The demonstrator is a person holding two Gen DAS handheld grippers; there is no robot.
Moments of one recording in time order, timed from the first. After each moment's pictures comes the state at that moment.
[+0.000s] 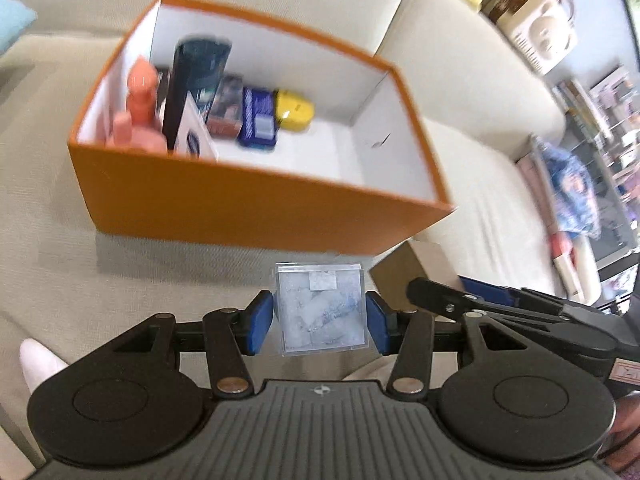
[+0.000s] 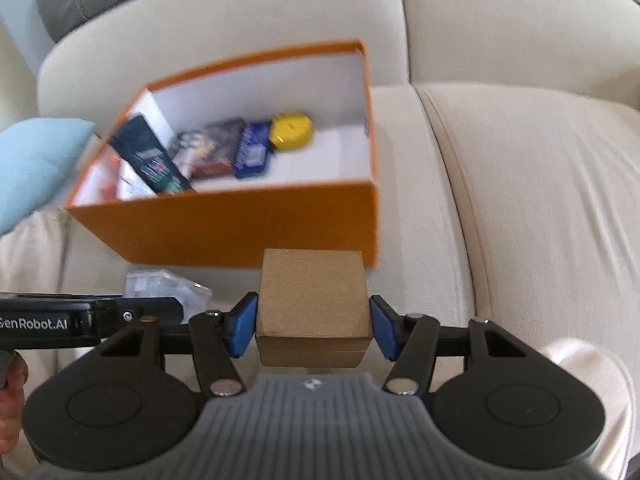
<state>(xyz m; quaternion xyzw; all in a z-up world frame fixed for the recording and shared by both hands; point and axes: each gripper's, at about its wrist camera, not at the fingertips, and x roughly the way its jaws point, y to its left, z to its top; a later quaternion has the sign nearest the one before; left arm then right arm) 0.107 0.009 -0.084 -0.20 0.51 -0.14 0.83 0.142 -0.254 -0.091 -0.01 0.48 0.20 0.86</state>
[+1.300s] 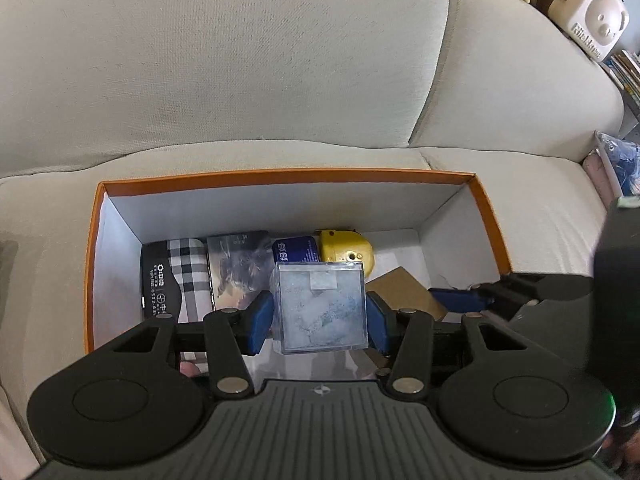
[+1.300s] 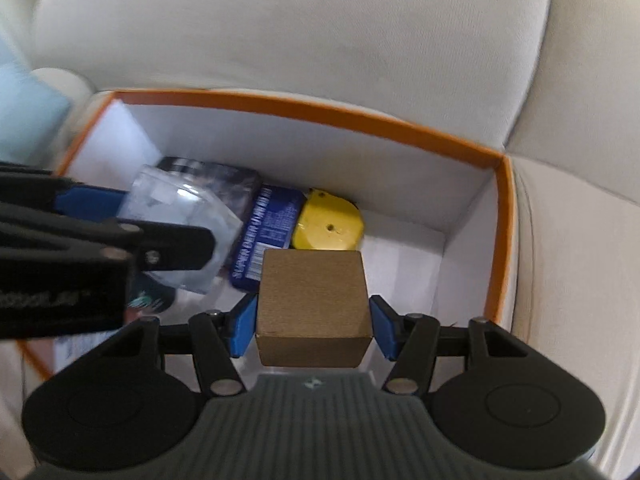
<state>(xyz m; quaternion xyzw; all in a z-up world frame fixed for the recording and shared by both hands) 0.309 0.009 -0.078 -0.07 0.54 -0.10 0.83 0.331 -0.138 -0.114 -0.13 0.54 0.25 0.79</state>
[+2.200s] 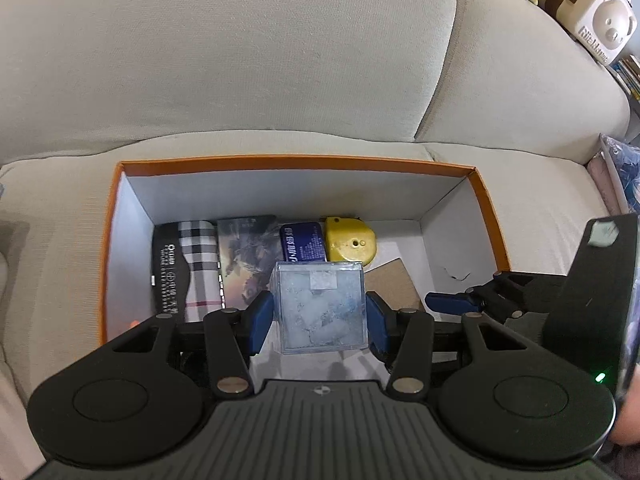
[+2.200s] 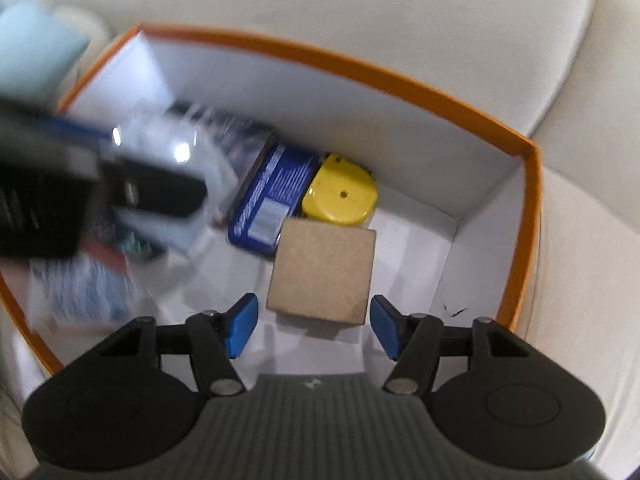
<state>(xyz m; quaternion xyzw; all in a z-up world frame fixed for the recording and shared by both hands) 0.296 0.009 -0.065 -0.08 0.55 -0.08 0.83 0.314 -0.135 -0.131 -0.22 0.53 0.29 0.76</state>
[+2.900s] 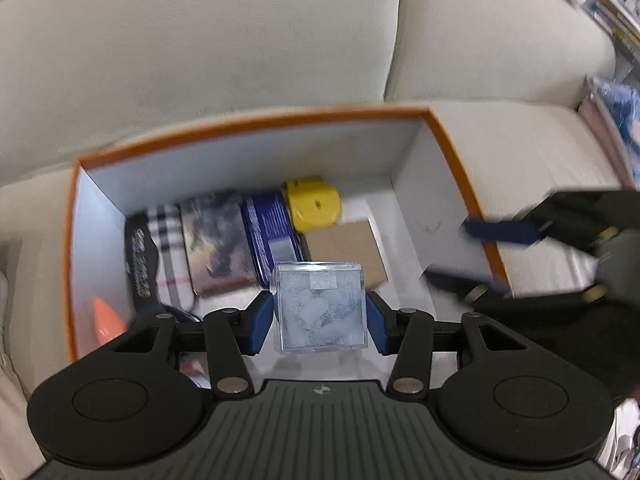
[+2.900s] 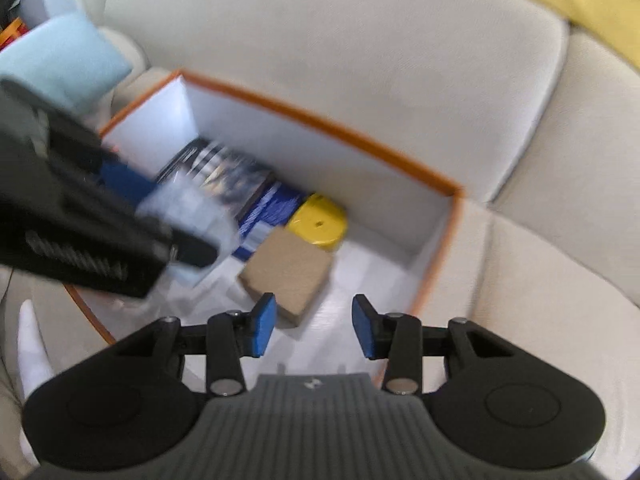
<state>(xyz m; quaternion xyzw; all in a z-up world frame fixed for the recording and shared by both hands) 0.276 -0.038 -0.071 -0.01 0.57 -0.11 0.81 0.290 -0.188 -0.079 -0.21 0.44 0.32 0.81</state>
